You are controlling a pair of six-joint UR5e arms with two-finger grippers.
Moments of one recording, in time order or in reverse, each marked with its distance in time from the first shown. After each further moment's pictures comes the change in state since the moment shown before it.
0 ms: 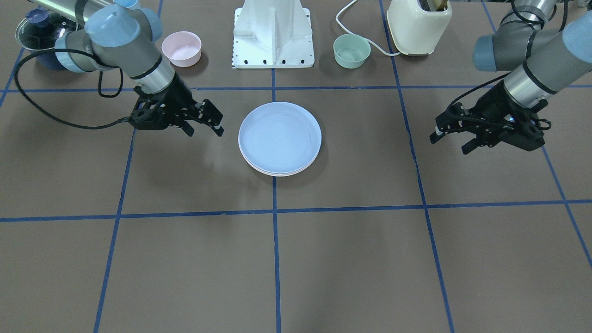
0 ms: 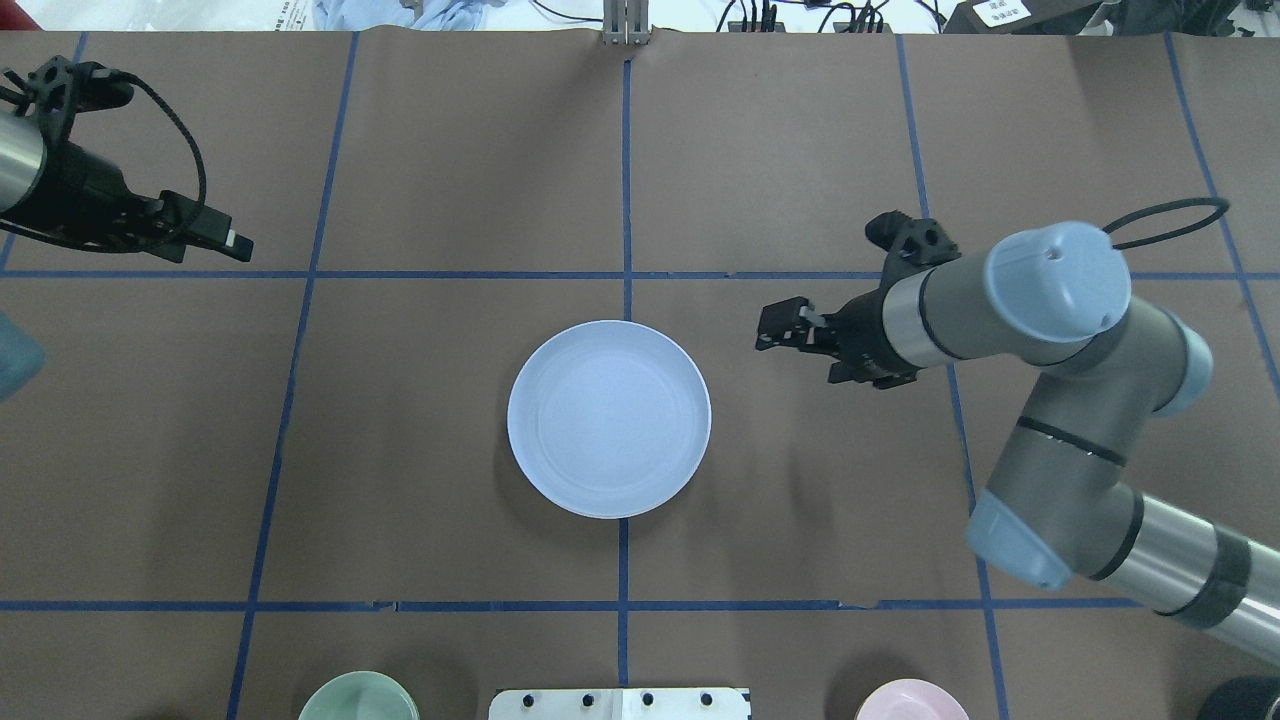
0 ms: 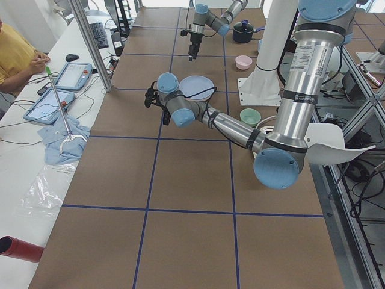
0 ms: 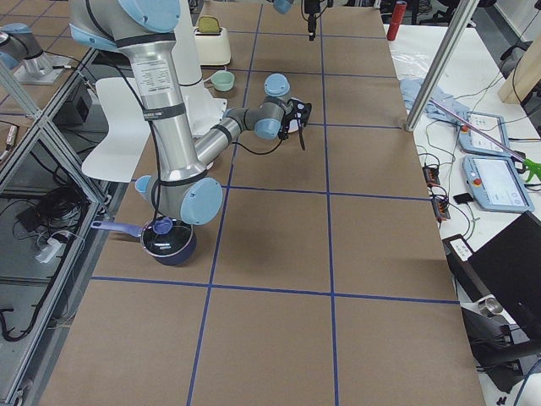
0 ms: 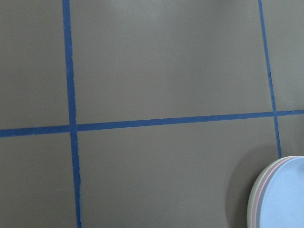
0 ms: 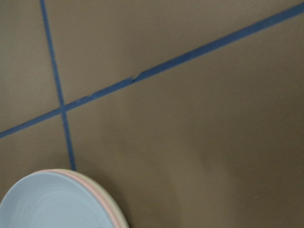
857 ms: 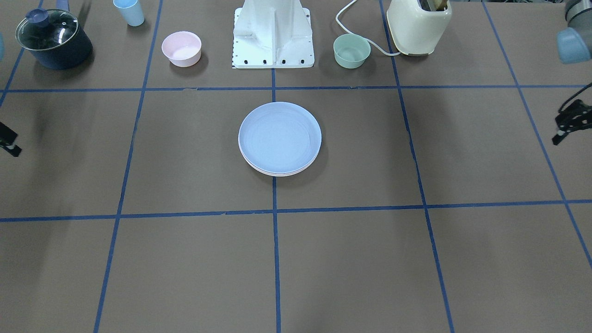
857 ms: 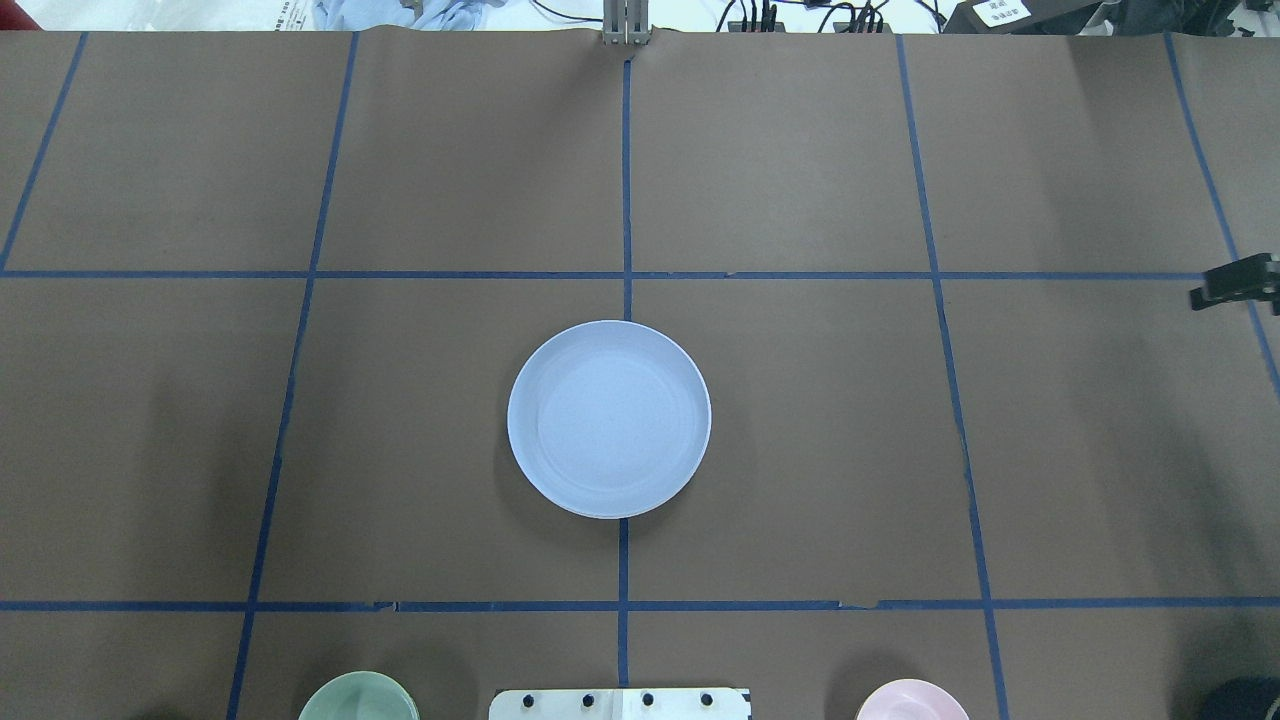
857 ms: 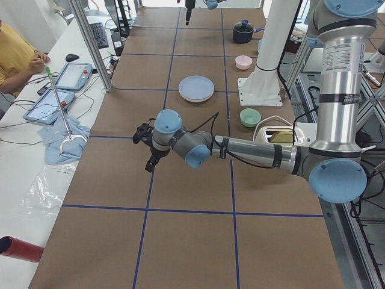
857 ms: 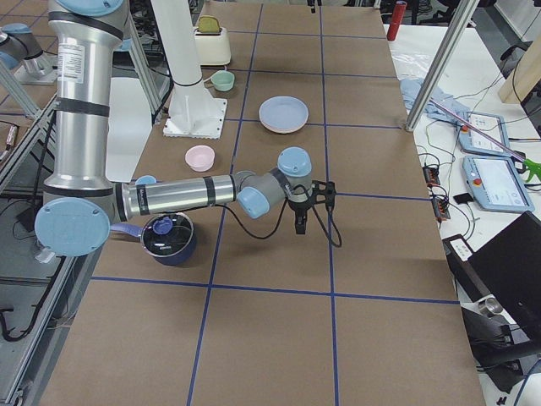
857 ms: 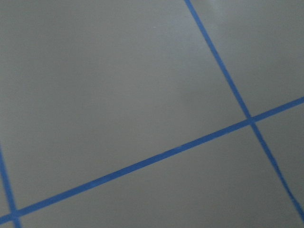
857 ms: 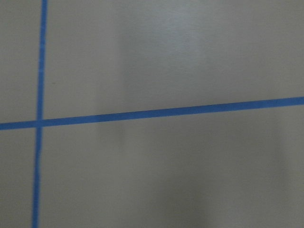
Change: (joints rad) left arm -0.369 0.186 0.110 0.038 0.043 0.717; right arm 0.602 -0.391 -0.065 -0.136 0.295 -0.958
